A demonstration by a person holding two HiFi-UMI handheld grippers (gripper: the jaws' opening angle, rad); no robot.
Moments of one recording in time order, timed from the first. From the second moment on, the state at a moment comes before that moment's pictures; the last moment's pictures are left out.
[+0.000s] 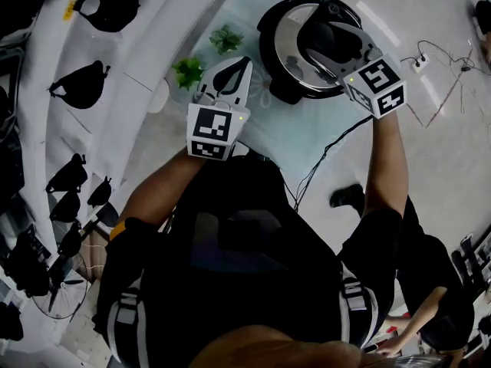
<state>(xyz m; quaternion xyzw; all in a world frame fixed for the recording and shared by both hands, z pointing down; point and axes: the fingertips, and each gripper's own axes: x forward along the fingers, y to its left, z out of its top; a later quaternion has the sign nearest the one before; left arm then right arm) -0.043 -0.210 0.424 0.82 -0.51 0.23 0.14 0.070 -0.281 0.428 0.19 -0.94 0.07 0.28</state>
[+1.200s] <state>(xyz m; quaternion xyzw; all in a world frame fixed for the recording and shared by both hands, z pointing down) -0.030 -0.213 0.419 0.85 -0.46 0.21 0.14 0.075 -0.287 0.432 0.37 -0.87 0.14 0.28</state>
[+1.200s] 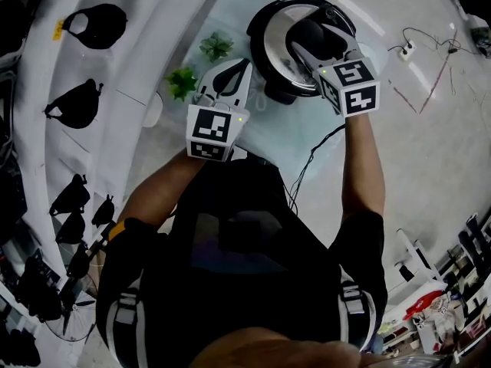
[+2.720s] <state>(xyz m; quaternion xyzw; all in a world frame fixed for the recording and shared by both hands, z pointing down) -0.039 -0.217 0.402 0.89 -0.41 0.18 0.13 0.095 -0.295 0.430 0.64 -0.71 0.23 0.21</state>
